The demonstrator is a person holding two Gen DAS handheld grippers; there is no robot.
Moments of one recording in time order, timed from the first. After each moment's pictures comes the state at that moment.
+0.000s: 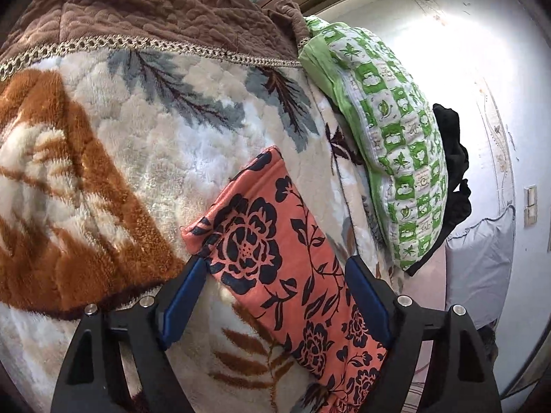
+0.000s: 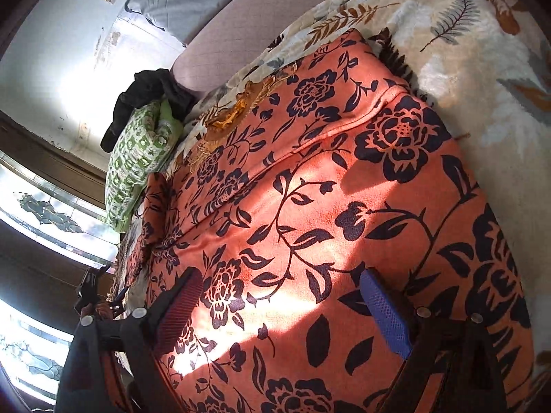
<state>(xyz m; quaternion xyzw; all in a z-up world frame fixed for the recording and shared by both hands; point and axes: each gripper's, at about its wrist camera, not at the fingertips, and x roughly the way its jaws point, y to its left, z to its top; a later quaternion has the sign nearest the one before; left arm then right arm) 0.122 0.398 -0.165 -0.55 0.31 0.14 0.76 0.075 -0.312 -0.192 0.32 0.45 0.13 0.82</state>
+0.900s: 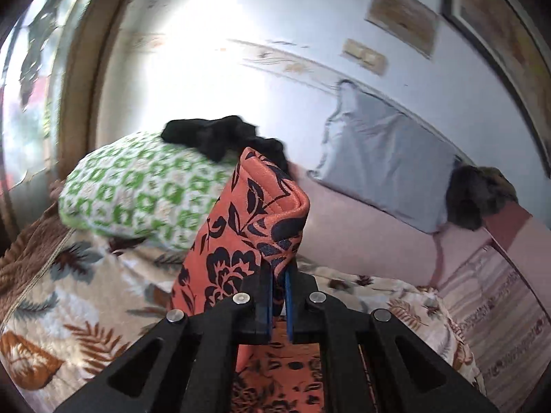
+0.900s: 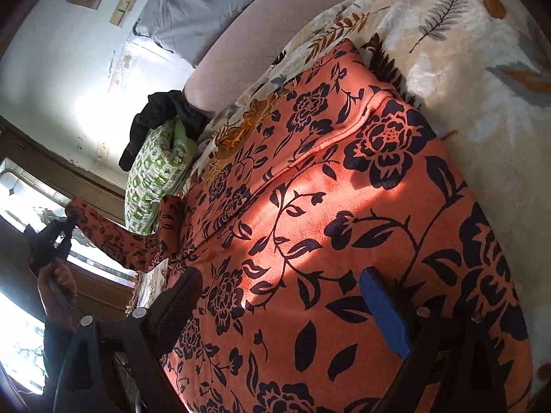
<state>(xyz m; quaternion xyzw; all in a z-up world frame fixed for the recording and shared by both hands) 0.186 0.124 0.101 -0.15 0.22 -0.06 0.96 0.061 -0.335 -0.202 0.36 0.40 0.16 0.82</state>
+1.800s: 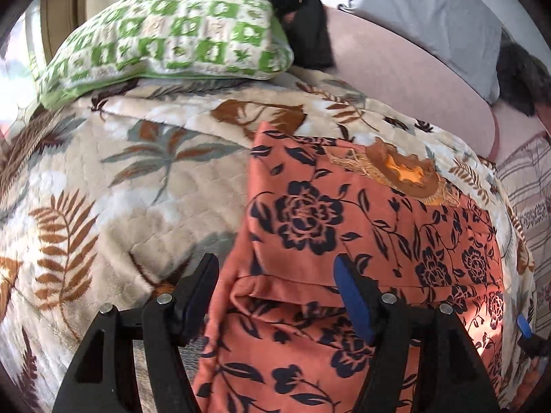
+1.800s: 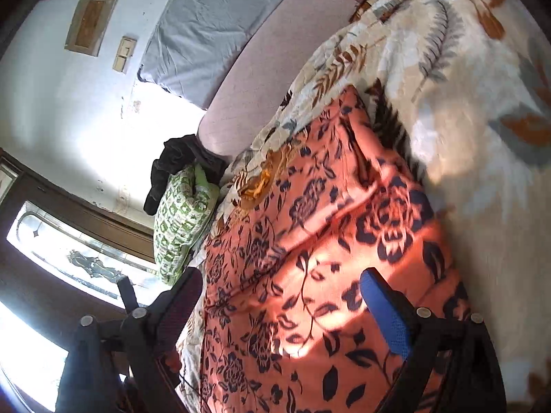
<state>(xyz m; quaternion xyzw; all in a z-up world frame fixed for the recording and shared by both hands) 0.191 0.119 -0.115 -0.11 0.46 0.00 0.88 0.093 -0.382 -0.160 0.42 0.35 0.17 0.82</state>
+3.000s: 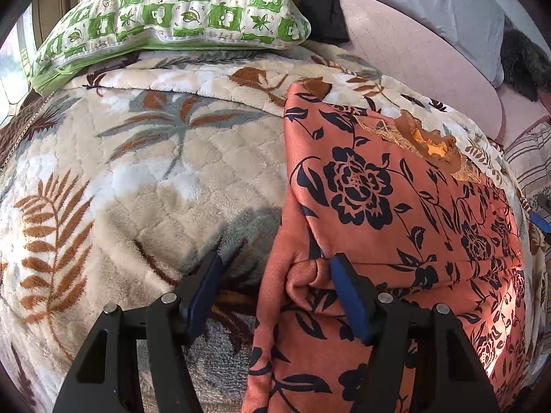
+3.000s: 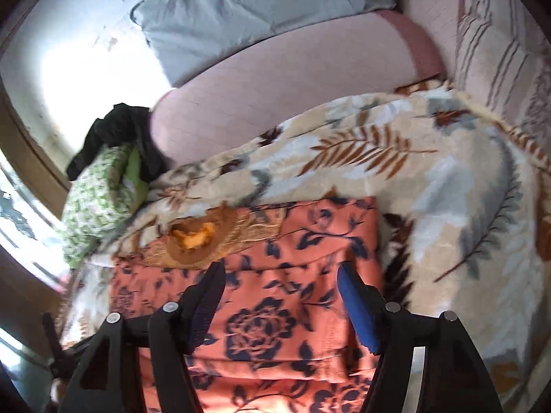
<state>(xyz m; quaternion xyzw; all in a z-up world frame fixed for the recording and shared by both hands) 0.190 0.138 -0.152 -0.09 0.48 -0.01 0.87 0.232 -0.356 -0.121 0.21 0.41 0.11 0.88</state>
